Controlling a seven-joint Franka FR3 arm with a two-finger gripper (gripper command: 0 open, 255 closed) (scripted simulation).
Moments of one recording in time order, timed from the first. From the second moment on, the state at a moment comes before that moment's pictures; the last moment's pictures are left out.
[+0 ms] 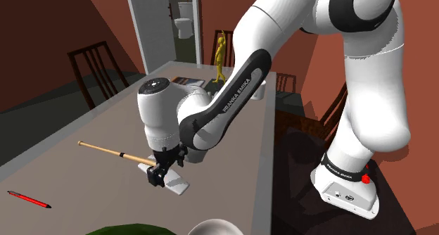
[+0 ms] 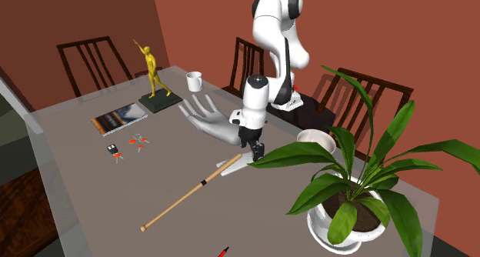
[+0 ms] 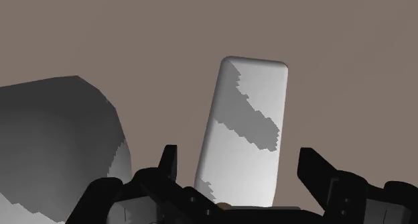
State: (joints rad) arm 0.25 0.40 0.51 -2.04 -0.35 2.41 0.86
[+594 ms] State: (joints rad) arm 0.25 0.41 0.51 -2.05 -0.35 2.43 0.86
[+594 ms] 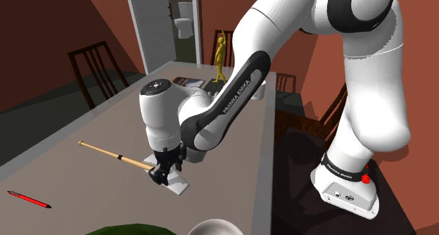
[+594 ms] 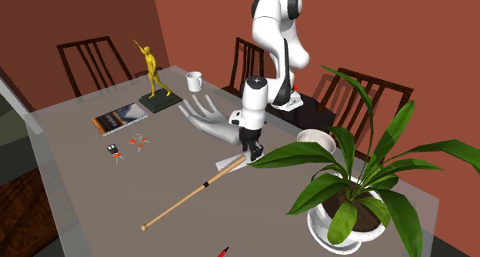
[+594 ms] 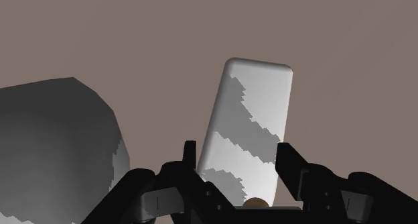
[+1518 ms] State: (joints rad) arm 0.24 0.45 0.51 -1.92 -0.29 2.30 0.85
